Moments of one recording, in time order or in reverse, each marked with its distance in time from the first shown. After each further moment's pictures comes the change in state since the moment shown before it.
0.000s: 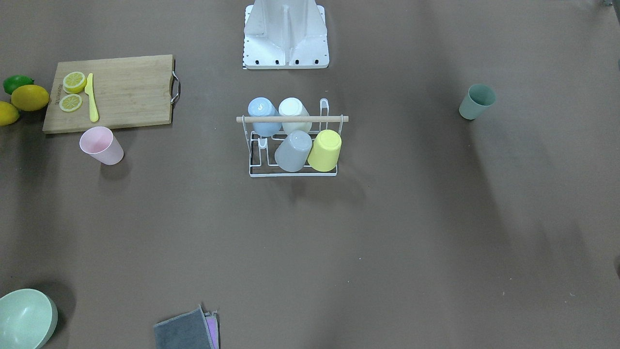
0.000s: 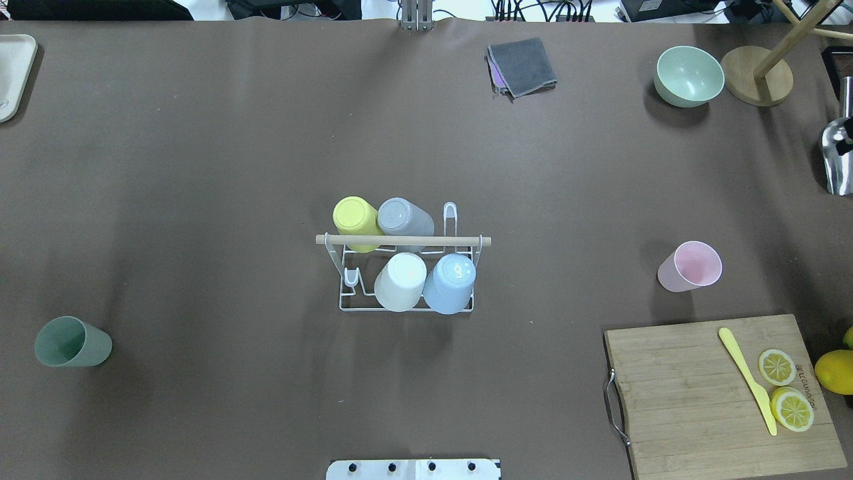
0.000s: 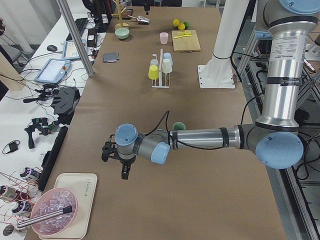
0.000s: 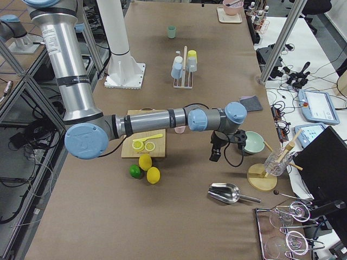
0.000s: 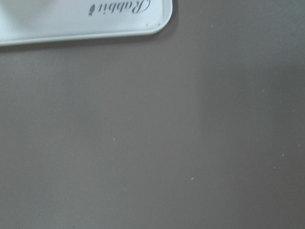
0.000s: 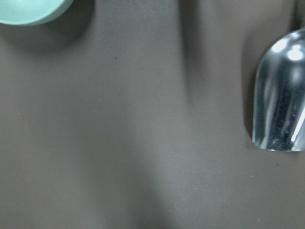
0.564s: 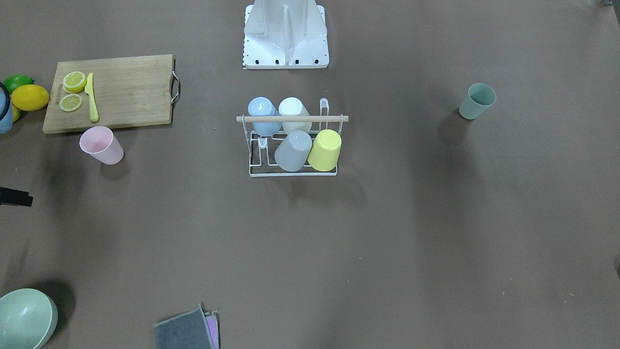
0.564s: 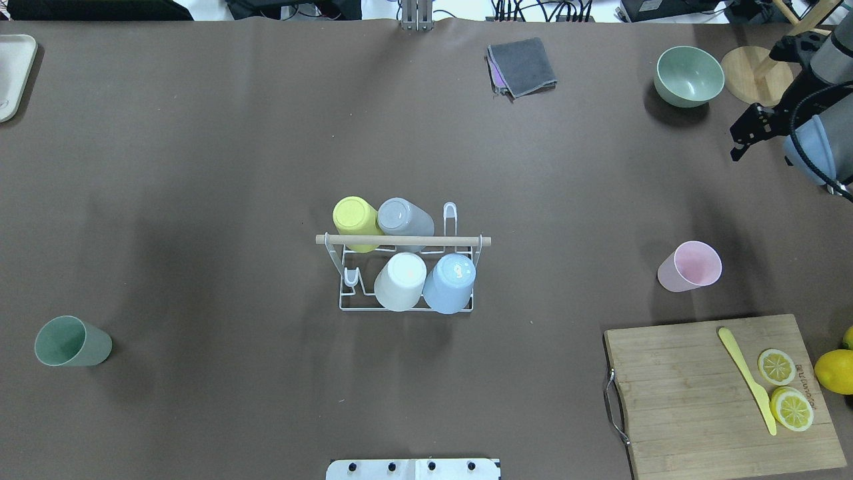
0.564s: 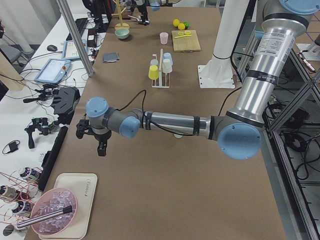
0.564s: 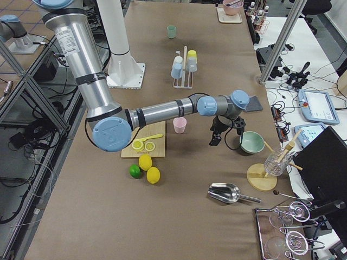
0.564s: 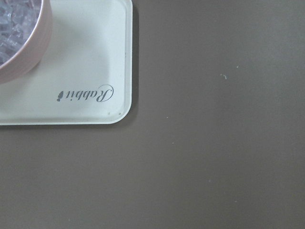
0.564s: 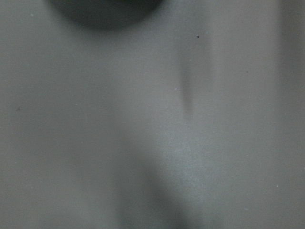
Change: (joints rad) left arm 0.023 -0.247 0.064 0.186 0.003 -0.088; right arm -0.112 0.098 -0.039 -0.093 0.009 0.055
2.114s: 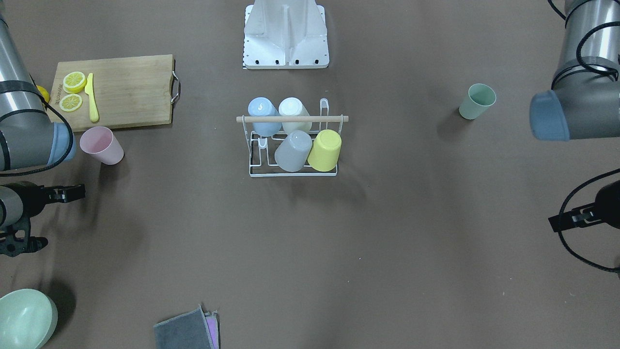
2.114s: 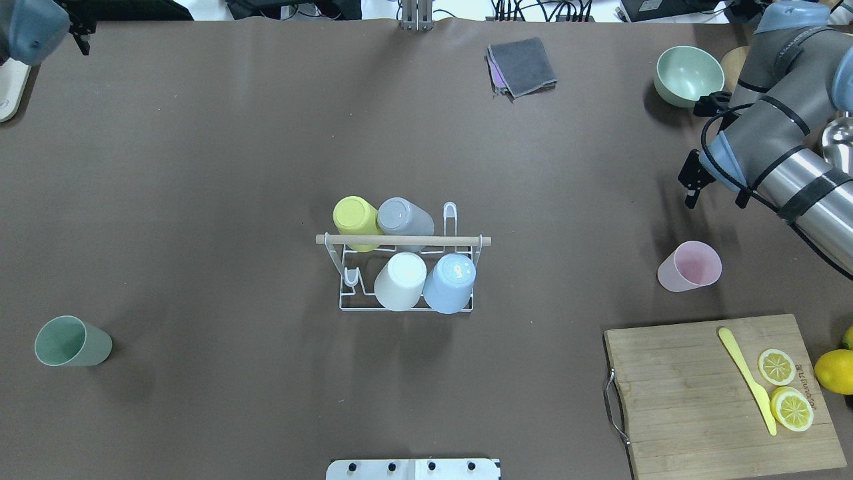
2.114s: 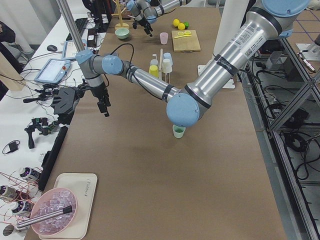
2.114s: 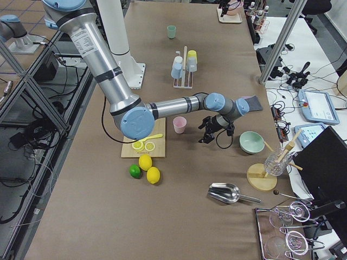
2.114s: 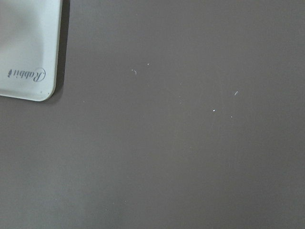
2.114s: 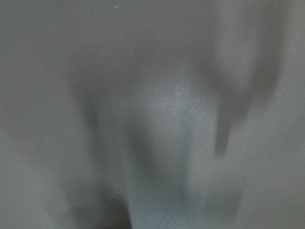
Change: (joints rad) left arm 0.212 -0.345 0.010 0.645 0.144 -0.088; right arm -0.128 0.170 -0.229 -0.300 0.078 -0.294
